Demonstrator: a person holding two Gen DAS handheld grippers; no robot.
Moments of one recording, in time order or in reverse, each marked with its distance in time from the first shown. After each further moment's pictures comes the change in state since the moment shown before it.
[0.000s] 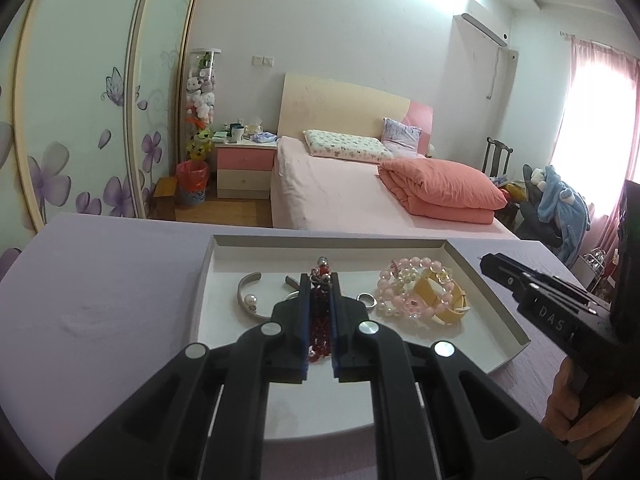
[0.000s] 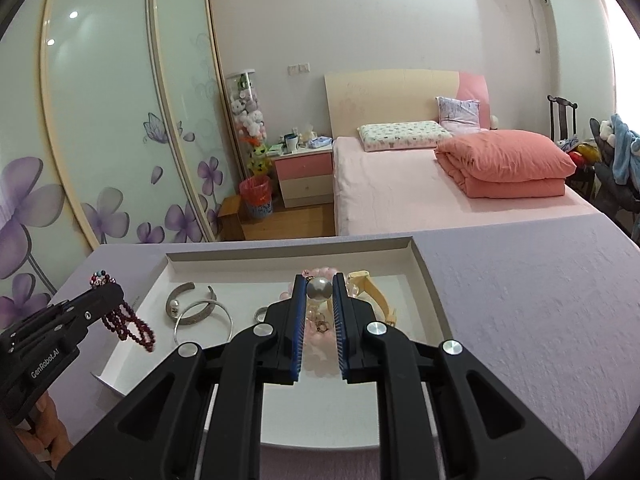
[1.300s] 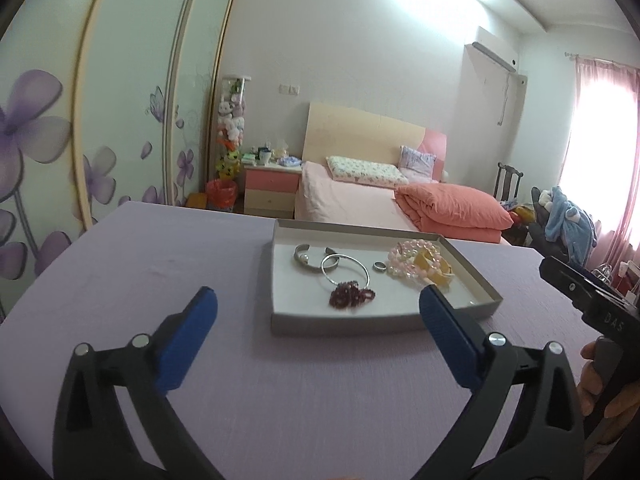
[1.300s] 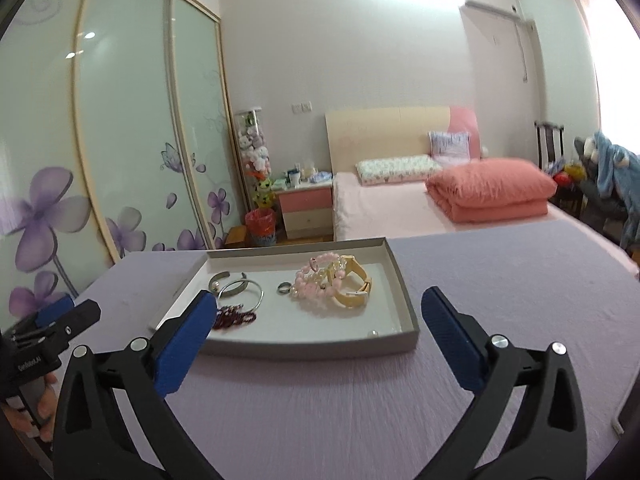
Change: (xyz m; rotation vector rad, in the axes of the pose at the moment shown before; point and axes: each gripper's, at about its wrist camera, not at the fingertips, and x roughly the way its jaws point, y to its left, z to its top) left arm -0.148 0.022 -0.064 -0.033 -0.124 0.076; right arm -0.132 0.010 -0.043 -0.024 -0.178 -0.005
